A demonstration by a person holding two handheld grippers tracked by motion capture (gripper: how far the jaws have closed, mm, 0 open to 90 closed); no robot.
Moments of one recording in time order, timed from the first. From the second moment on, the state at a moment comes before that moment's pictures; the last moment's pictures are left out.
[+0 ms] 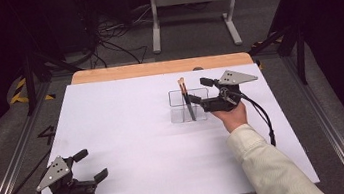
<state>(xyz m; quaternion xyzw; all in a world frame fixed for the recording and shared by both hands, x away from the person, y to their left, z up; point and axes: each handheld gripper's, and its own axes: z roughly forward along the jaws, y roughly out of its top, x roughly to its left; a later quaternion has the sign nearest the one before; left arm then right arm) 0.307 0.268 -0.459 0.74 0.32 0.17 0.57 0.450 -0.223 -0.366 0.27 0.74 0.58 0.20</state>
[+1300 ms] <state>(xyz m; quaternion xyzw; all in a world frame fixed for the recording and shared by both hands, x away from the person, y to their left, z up) 0.317 0.258 -0.456 0.74 0.30 0.17 0.58 0.364 -0.309 -0.384 0.26 0.75 0.57 0.21</state>
